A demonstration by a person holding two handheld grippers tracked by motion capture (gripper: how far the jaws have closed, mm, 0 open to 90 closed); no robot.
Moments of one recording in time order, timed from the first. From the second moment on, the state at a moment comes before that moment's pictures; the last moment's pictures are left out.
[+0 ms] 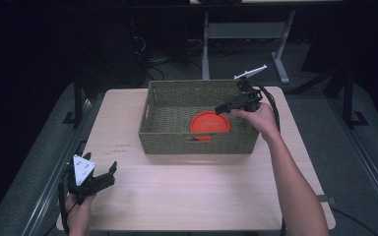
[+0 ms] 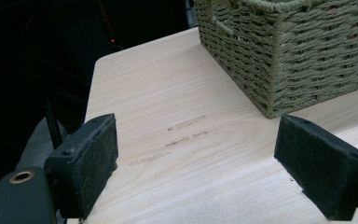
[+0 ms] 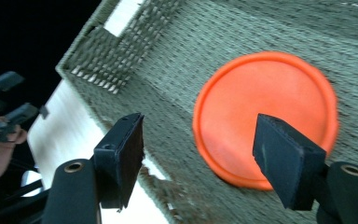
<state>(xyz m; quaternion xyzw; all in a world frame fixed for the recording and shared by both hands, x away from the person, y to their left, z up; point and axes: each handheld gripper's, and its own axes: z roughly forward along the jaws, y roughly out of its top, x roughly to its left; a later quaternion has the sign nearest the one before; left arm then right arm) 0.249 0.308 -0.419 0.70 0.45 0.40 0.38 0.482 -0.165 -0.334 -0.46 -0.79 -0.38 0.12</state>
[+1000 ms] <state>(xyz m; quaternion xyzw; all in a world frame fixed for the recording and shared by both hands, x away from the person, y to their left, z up) 0.247 0.306 -0.419 0.71 0.45 0.40 0.37 0.449 -0.180 -0.325 -0.44 -0.79 -0.41 0.12</state>
